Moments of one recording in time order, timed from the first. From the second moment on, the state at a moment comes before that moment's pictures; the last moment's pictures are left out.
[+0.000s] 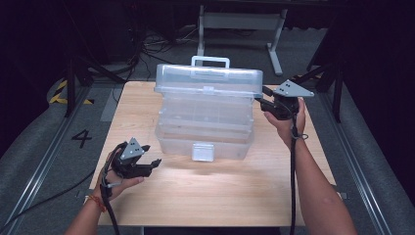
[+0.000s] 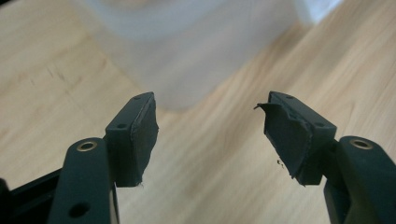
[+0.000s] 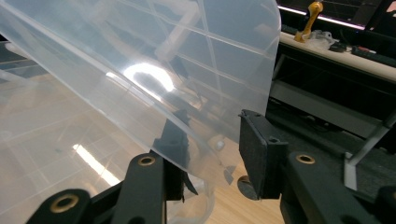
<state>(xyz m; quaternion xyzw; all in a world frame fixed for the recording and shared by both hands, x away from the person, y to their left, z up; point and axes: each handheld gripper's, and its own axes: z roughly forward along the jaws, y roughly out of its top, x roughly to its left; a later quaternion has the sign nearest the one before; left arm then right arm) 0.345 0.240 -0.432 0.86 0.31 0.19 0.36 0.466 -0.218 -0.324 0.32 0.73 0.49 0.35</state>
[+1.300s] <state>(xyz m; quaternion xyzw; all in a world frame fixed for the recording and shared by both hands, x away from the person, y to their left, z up) 0.333 0.267 -0.481 0.86 0.36 0.13 0.35 0.494 -0.215 -0.306 0.34 0.72 0.49 0.37</state>
